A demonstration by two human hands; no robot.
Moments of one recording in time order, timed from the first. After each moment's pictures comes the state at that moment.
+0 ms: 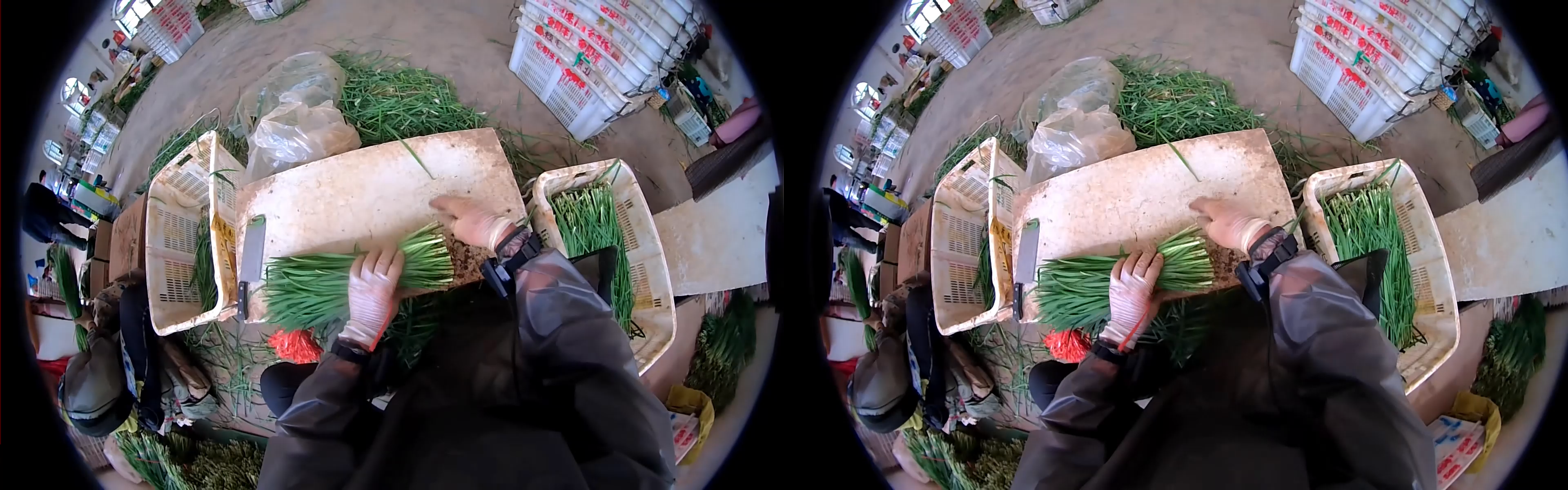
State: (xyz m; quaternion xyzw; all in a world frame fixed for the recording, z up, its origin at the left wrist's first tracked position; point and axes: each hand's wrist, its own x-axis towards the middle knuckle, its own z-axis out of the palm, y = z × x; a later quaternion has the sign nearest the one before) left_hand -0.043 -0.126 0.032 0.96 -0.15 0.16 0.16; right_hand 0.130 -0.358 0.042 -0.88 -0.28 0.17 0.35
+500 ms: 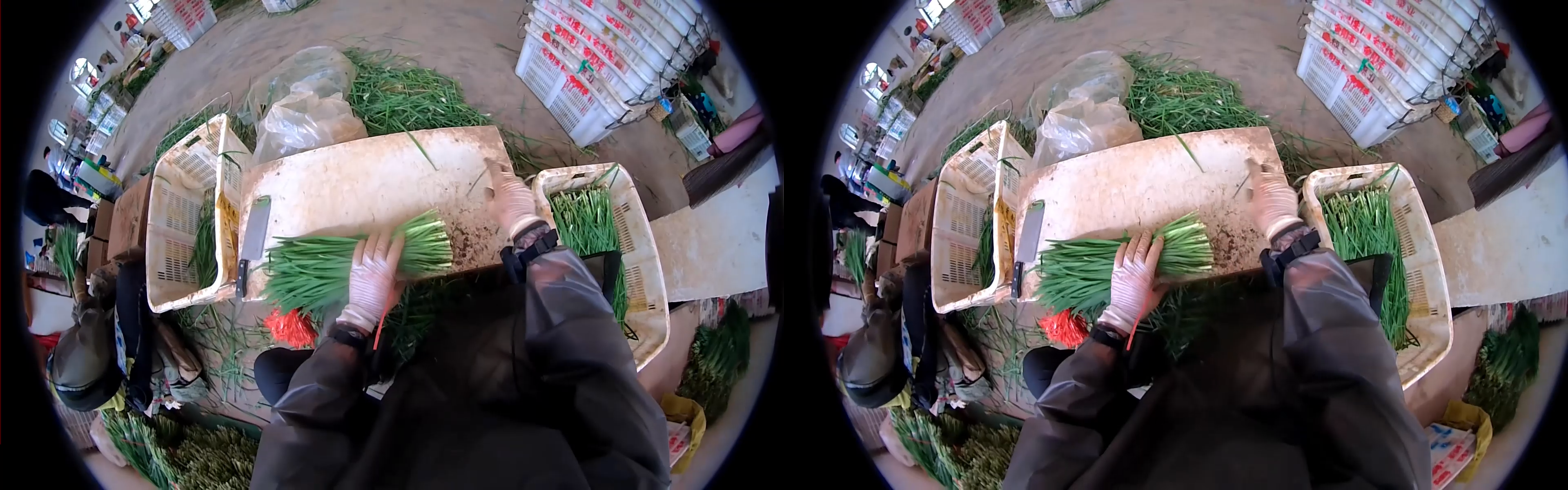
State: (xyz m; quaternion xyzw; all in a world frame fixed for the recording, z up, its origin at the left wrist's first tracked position) left_hand -0.061 -0.129 0.033 0.97 -0.13 0.13 0.15; right_hand 0.122 -0.397 0.076 -0.98 -0.13 -0.07 0.14
